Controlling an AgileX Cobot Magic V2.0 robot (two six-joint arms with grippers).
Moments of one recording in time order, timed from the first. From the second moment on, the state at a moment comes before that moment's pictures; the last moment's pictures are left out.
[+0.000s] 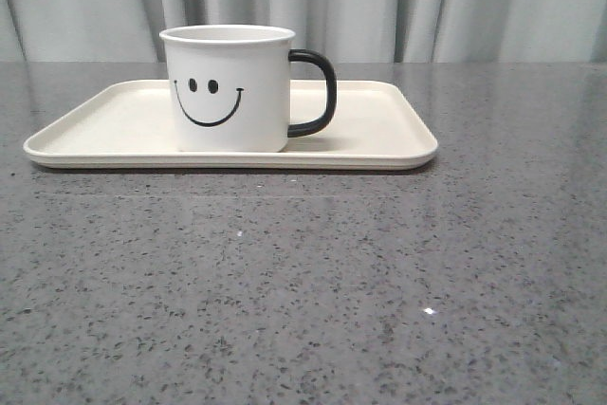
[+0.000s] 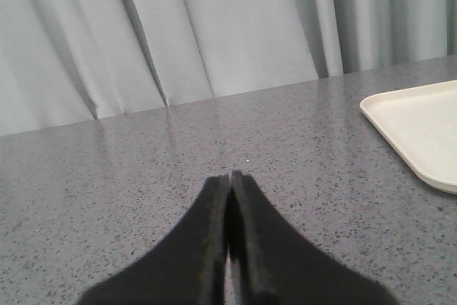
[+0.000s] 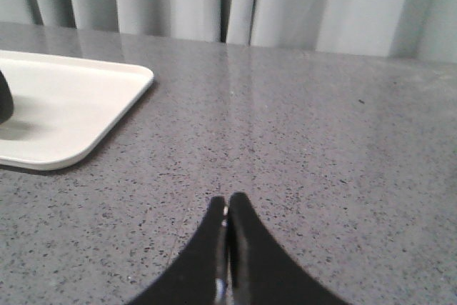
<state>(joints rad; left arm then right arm) 0.07 0.00 0.00 -0.20 0.05 0.32 0.03 0.06 -0.10 0.62 0.24 -0.60</state>
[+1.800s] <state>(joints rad) 0.07 0.00 0.00 -0.20 0.05 0.32 0.07 -0.01 0.03 0.65 -0.03 -0.60</state>
